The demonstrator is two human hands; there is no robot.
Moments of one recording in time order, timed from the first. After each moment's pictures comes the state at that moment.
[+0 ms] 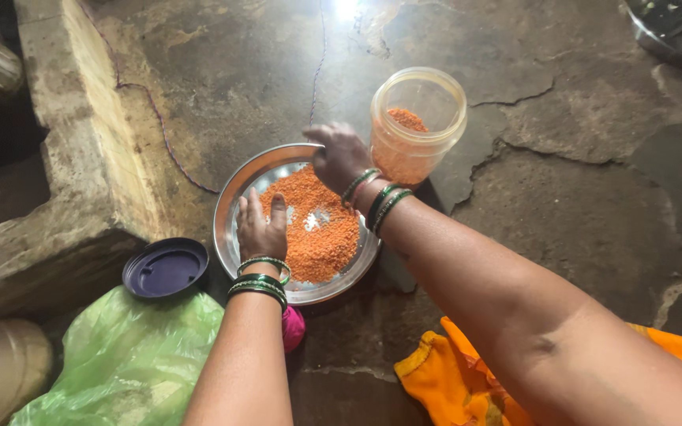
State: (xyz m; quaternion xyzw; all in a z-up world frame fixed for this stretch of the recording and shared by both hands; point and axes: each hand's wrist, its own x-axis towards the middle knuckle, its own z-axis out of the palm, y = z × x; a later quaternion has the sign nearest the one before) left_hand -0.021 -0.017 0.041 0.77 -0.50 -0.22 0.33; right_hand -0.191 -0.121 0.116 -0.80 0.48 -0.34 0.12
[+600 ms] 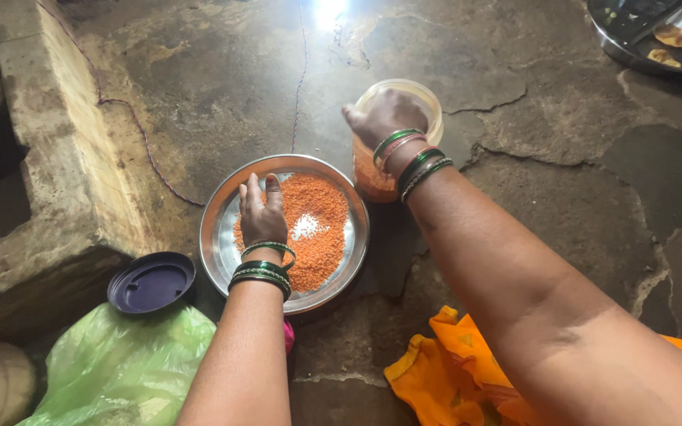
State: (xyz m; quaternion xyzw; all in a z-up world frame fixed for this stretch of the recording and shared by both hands) left_hand -0.054 -0.047 0.080 0.72 -0.47 -0.28 0.42; right_hand -0.258 -0.142 0.222 -0.63 0.76 -0.10 0.12
